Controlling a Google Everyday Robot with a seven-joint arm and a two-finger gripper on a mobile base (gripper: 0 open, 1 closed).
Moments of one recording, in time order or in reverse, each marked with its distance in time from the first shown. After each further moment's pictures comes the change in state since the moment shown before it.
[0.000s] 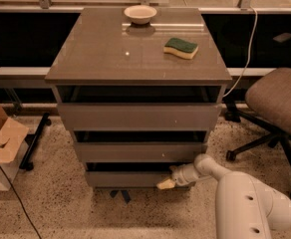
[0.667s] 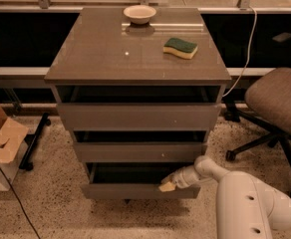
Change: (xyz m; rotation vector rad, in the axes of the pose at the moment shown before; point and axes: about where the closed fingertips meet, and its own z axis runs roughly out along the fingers) arm -0.003 0.001 -0.003 0.000 0.000 0.000
